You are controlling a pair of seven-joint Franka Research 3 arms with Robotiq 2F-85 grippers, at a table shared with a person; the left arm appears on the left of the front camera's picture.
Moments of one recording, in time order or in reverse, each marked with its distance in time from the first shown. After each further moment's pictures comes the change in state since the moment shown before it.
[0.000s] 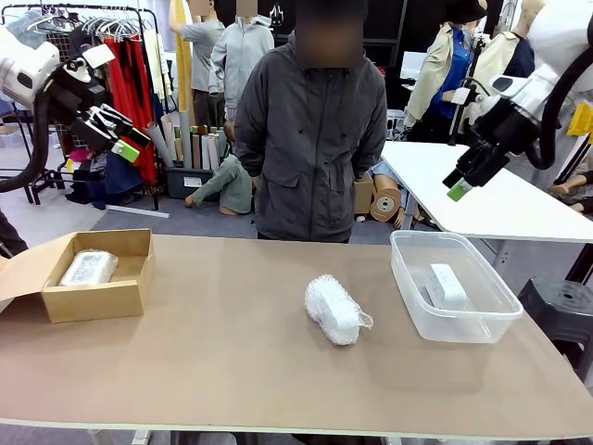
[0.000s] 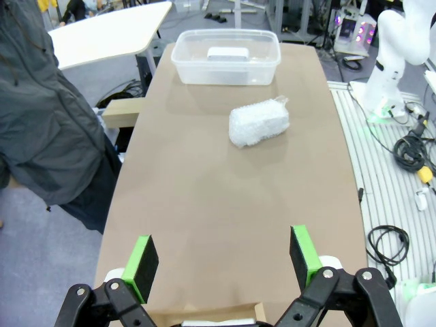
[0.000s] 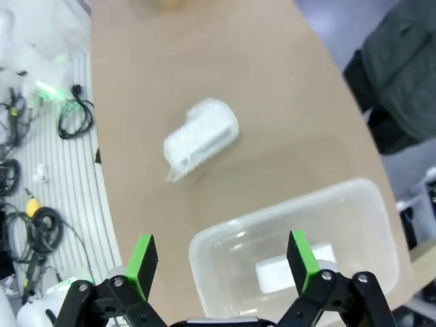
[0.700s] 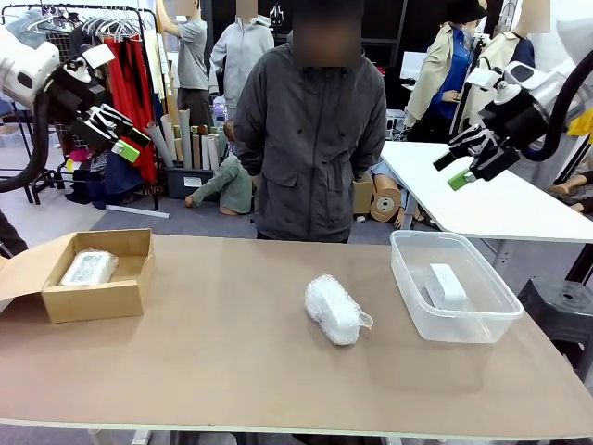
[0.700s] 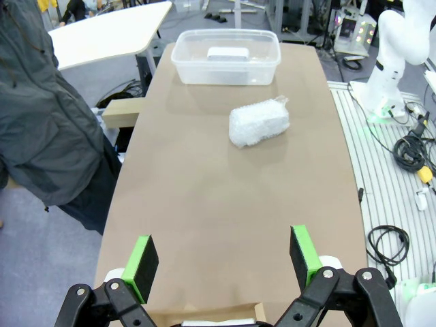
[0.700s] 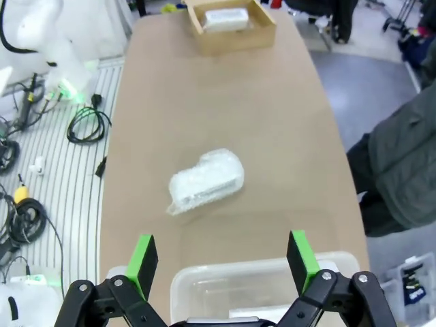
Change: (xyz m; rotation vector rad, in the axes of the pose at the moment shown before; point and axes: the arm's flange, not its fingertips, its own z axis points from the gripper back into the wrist) left arm 0.000 0.000 0.000 0.000 0.000 0.000; right arm 0.001 0.004 0.007 0.051 -0.186 0.255
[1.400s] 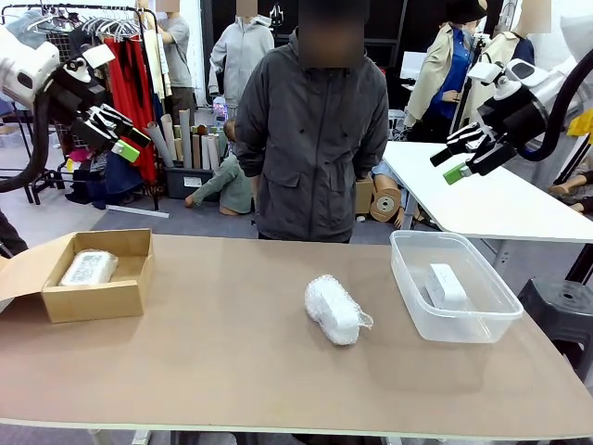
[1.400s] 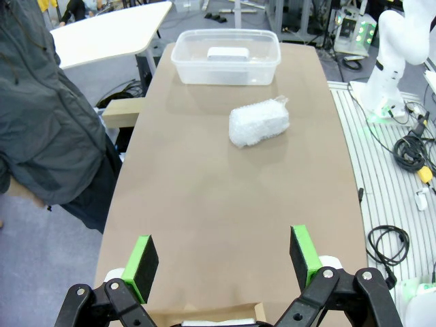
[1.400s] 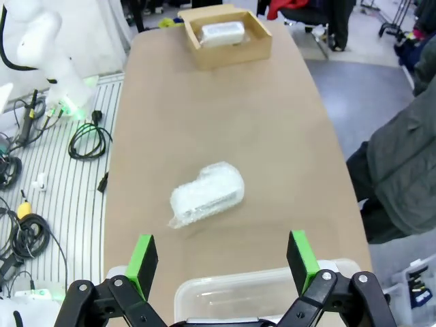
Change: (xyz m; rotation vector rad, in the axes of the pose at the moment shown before) left arm 0.000 0.000 0.000 0.000 0.000 0.000; right arm 0.002 -0.001 0.000 -0.004 -0.042 -0.034
